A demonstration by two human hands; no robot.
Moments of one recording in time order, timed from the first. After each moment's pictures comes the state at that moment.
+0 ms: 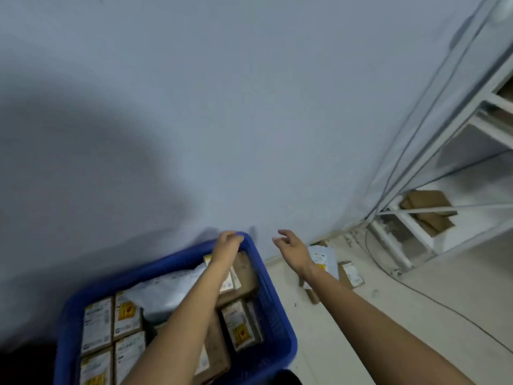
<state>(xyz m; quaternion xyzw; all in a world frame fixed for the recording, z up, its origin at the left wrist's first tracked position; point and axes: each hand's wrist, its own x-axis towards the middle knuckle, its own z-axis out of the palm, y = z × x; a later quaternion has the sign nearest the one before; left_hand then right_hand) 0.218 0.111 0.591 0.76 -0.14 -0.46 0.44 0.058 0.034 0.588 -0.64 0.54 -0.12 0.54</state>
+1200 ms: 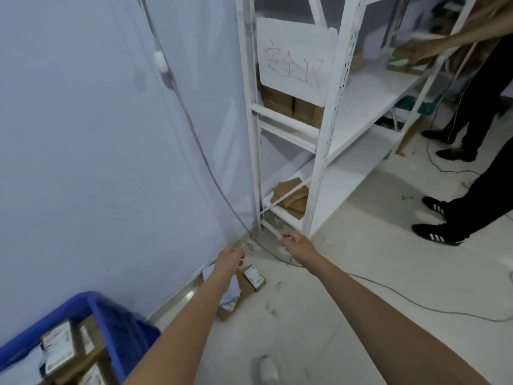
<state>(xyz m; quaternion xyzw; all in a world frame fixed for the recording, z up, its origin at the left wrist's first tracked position) -0.315 -0.068 0.655 0.73 -0.27 -0.54 0.32 -0.510 -0.110 0.658 -0.52 0.63 -0.20 0.54</state>
